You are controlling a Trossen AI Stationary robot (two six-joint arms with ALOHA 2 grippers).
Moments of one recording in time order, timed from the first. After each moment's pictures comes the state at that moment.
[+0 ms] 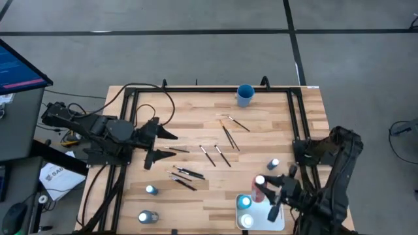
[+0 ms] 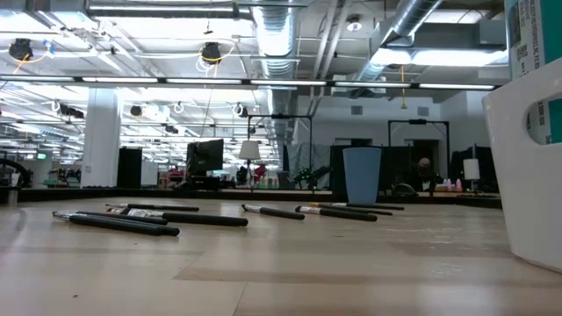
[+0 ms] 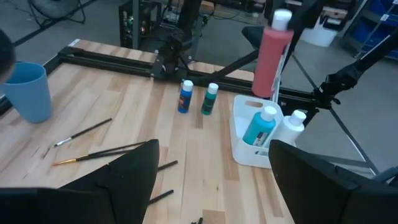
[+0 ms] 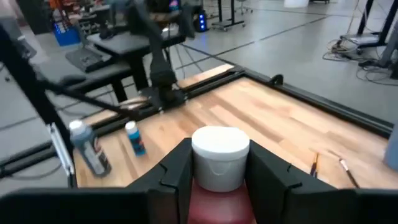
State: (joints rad) left arm -0.35 0.91 0.97 -0.39 -0.30 -0.30; right arm 1.06 1.75 1.75 -1.53 1.33 1.69
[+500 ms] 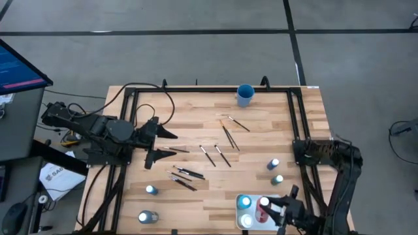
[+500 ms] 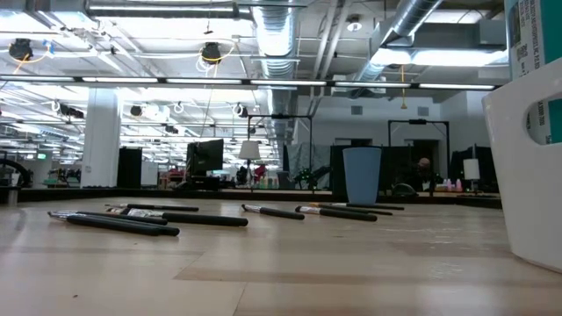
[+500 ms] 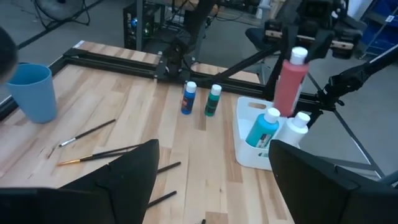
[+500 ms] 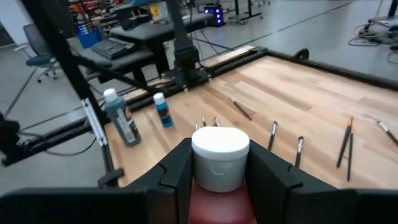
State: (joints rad) left arm -0.35 0.91 0.97 -0.39 -0.32 -0.30; right arm 1.18 1.92 1.73 -1.57 1.32 1.99
